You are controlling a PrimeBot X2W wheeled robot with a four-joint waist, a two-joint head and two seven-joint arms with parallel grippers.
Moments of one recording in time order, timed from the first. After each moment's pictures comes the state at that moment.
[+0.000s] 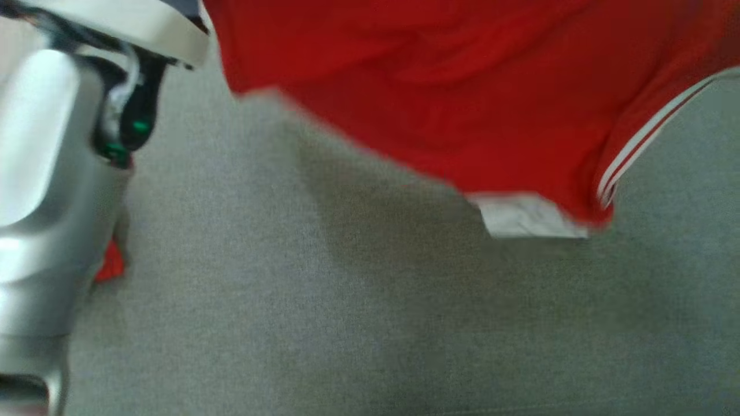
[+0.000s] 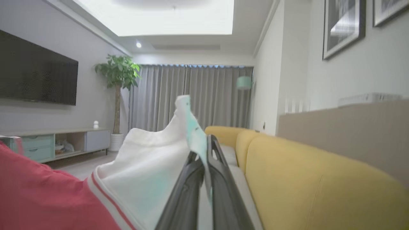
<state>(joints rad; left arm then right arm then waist) -0.97 0.36 -0.47 0.21 -0.62 0.03 0.08 -0.66 -0.50 0.03 0.02 0.51 0.13 0.02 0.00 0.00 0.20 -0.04</state>
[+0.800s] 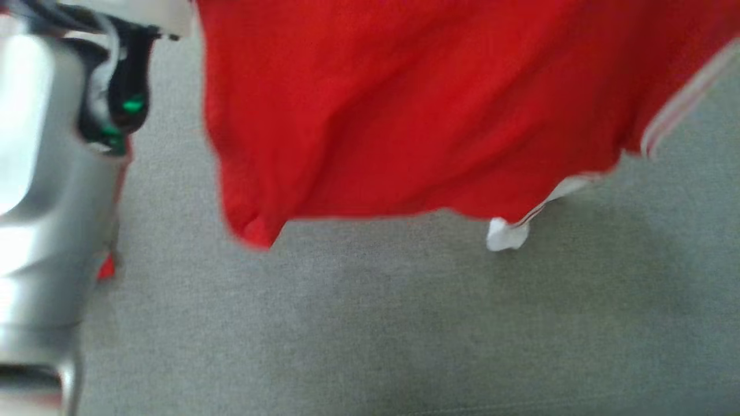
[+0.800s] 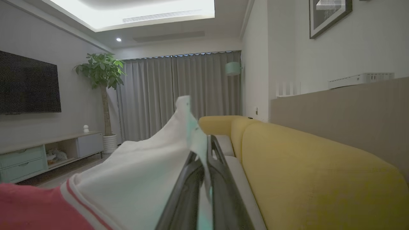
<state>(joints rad) -0.97 0.36 -0.41 0.10 -0.66 0.15 0.16 -0.88 -0.46 -0.03 0.10 0.54 0.13 0.24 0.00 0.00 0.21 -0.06</state>
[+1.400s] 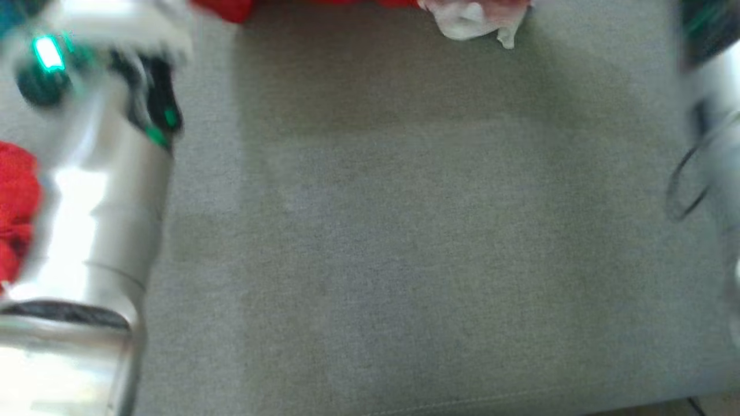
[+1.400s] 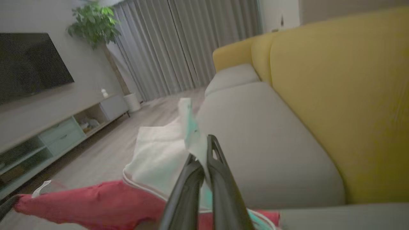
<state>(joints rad) -1.16 0.13 -0.30 0.99 -0.74 0.05 -0.21 -1.22 -0.28 0.37 0.78 0.74 0.13 0.05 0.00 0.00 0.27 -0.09</state>
